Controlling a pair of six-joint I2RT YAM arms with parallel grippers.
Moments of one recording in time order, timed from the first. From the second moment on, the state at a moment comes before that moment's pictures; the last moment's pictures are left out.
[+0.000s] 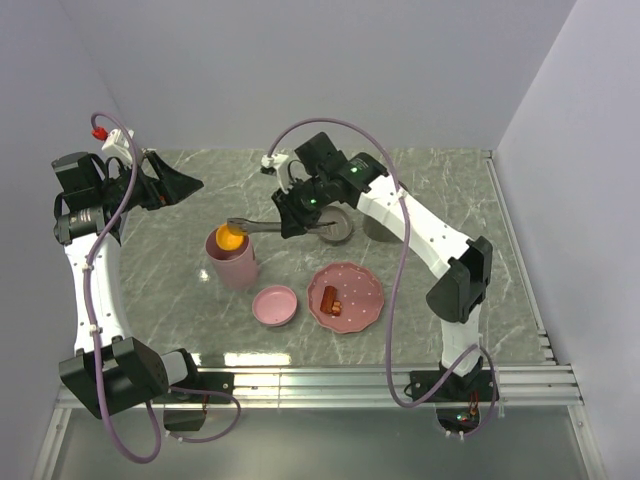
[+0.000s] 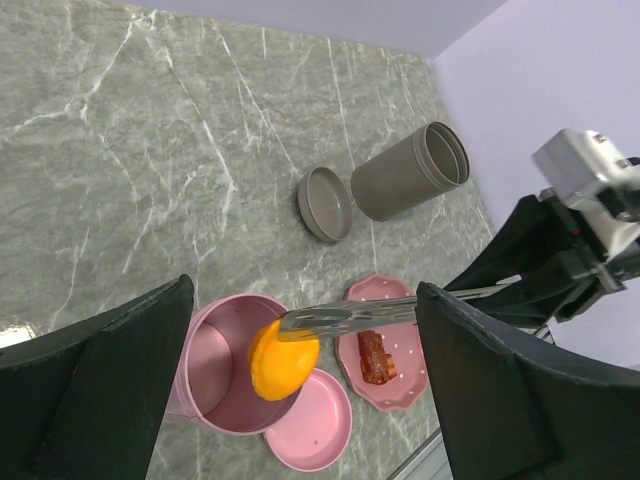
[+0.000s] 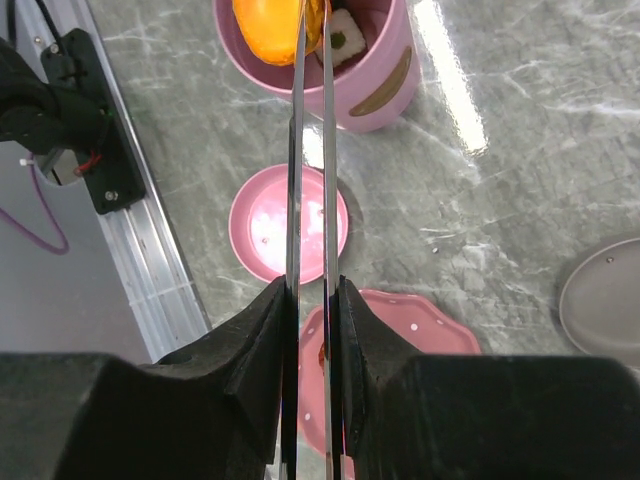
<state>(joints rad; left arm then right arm) 0.38 1.21 1.28 -0.52 0.97 -0.26 0.77 1.92 2.05 -1.00 -0.49 -0.14</state>
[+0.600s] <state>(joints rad) 0.38 1.21 1.28 -0.51 0.97 -0.26 0.81 1.96 2.09 -1.00 -0.44 -0.14</state>
